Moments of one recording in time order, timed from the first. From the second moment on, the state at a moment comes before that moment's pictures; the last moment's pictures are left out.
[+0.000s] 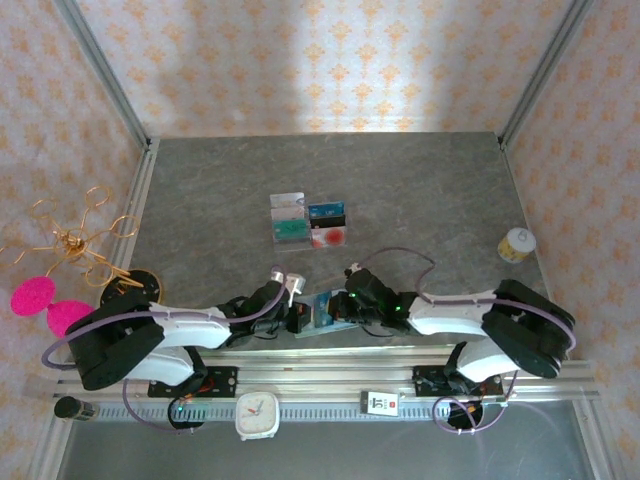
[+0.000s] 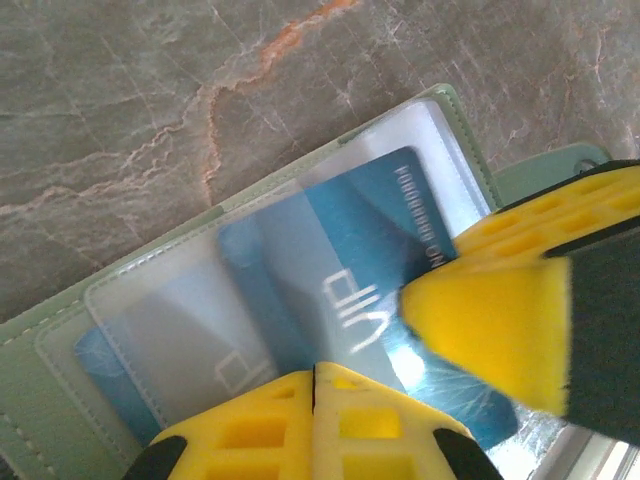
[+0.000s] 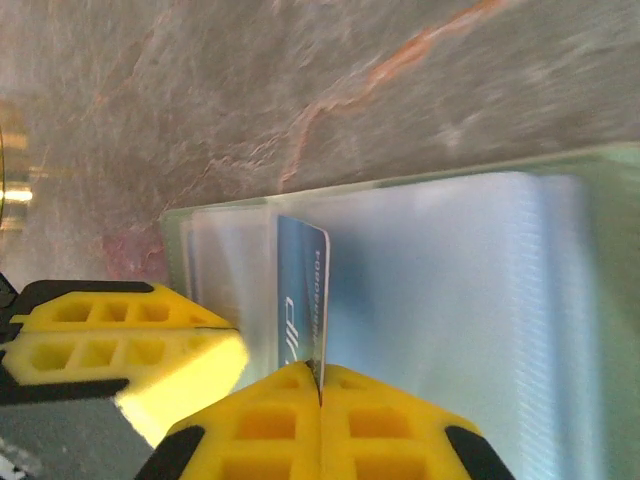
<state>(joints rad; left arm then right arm) -0.89 1.33 0.28 0.33 0.08 -0.76 0.97 1.36 0.44 0.14 -0.09 1.03</state>
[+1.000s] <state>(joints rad) -0.80 0.93 0.18 0.91 0.18 -0.84 0.93 0.85 0.36 0.50 -0.02 0.89</state>
